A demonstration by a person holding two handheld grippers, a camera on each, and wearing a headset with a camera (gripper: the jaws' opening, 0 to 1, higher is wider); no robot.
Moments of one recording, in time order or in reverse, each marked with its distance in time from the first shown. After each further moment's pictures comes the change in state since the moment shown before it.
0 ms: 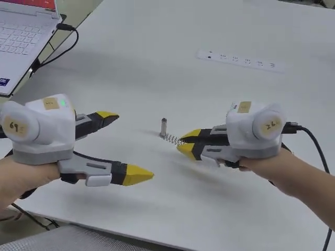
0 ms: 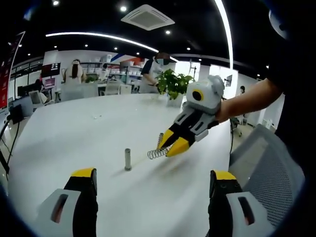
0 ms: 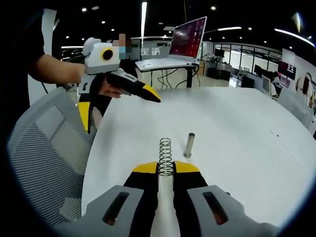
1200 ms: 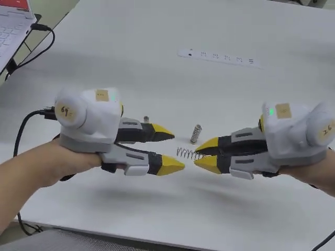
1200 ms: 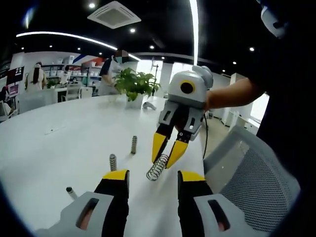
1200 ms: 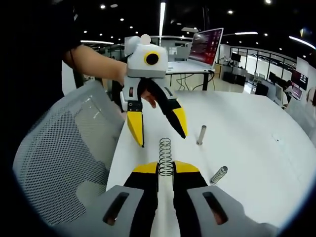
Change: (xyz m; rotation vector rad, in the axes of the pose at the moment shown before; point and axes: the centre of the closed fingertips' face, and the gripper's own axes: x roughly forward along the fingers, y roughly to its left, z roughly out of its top) left arm 0.071 -0.079 0.030 0.081 0.011 -0.347; right arm -0.072 0.031 -0.013 -0.093 0.002 0.130
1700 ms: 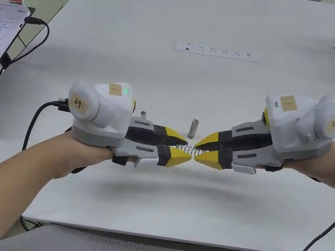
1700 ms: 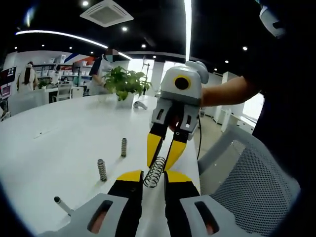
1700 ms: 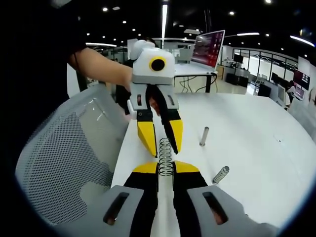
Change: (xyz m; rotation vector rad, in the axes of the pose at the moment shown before) left arm 0.017 -0.011 0.002 0.017 0.006 -0.070; right arm -0.007 0.008 0.004 0.005 -0.021 0.030
